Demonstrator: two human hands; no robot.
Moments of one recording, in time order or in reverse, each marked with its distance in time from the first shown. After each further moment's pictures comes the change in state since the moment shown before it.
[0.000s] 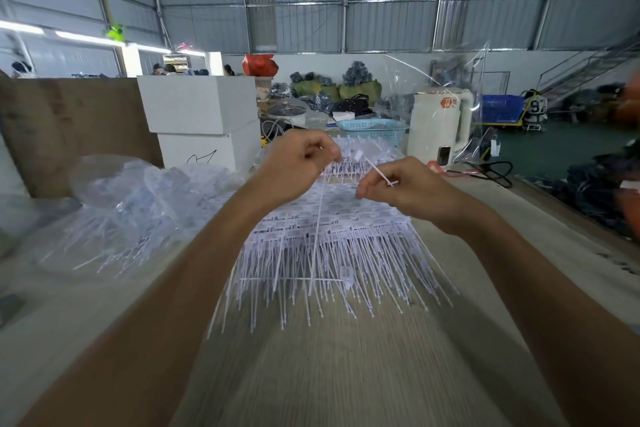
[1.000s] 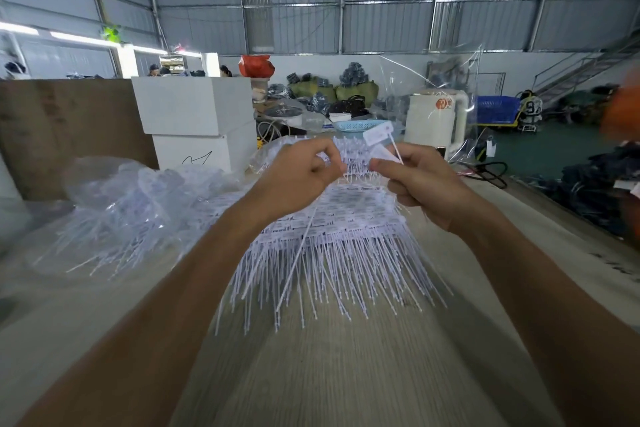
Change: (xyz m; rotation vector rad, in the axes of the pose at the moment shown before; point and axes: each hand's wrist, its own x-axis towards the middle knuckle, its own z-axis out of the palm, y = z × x) left_hand 0.000 -0.006 0.016 0.053 -0.069 0.012; right_hand 0.003 0.011 -0.014 0.354 0.181 0.076
